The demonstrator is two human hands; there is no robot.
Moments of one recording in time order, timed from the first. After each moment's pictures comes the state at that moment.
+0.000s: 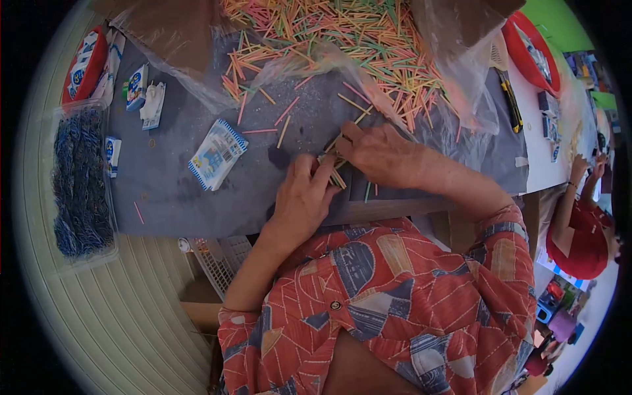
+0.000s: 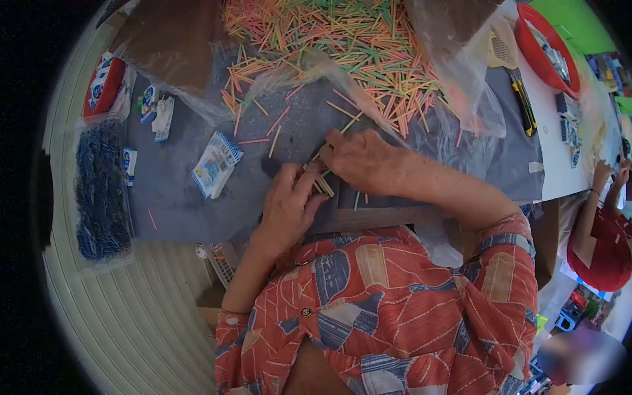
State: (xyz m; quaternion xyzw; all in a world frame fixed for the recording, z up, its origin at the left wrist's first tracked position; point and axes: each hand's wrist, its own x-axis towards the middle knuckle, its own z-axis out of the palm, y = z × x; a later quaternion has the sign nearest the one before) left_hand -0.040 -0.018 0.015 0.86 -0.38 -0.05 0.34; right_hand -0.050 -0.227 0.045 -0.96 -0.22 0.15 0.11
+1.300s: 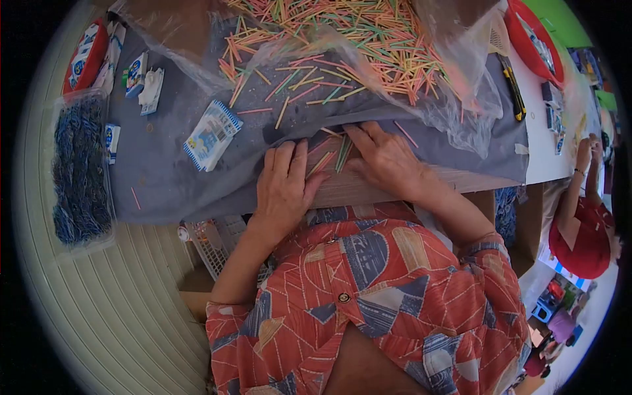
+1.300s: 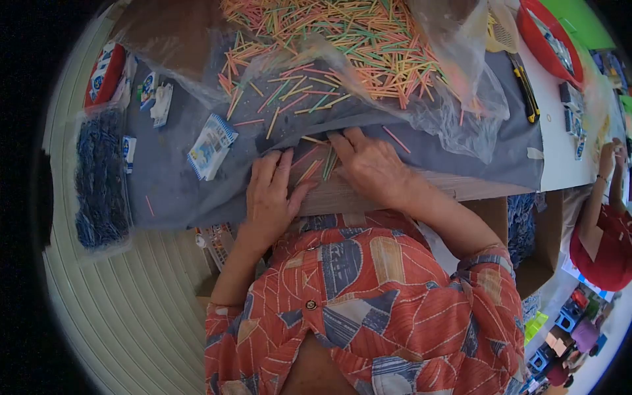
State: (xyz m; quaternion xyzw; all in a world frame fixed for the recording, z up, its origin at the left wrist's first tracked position) left_hand -0.038 0.008 0.000 0.87 -0.41 0.09 0.25; right_hand -0.093 -0.214 -0.003 -0.96 -0.10 -0.03 0.24
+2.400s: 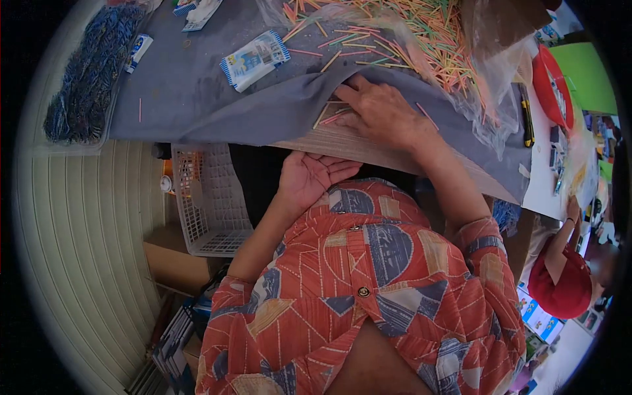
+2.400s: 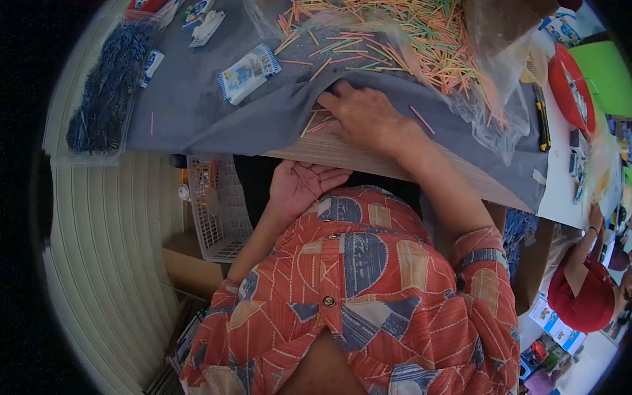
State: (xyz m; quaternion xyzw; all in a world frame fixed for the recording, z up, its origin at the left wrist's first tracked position) left_hand -0.091 0.041 -0.128 0.12 0.03 -0.42 0.90; right_hand -0.054 -0.159 -0.012 -0.96 -0.24 -0.04 0.14
